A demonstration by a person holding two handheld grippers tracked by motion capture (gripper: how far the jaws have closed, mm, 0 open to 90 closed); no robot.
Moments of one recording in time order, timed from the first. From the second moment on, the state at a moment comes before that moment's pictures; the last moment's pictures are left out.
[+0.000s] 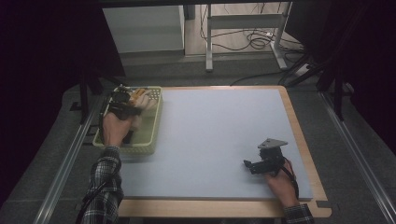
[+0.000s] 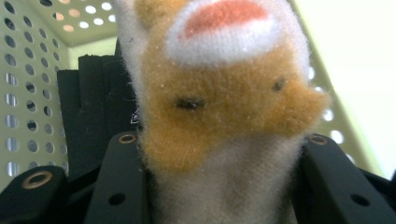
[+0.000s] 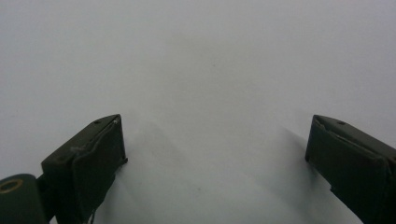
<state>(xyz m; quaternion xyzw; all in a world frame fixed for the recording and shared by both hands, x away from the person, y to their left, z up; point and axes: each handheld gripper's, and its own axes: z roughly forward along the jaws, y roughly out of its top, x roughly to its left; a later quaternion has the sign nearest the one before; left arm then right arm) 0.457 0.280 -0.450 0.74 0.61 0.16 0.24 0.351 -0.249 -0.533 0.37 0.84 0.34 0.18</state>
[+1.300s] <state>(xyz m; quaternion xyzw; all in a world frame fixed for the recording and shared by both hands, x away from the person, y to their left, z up) 0.491 0.256 -0.504 0.78 0.60 0.04 0.18 0.351 -0.249 -0.533 0.37 0.84 0.34 0.18</state>
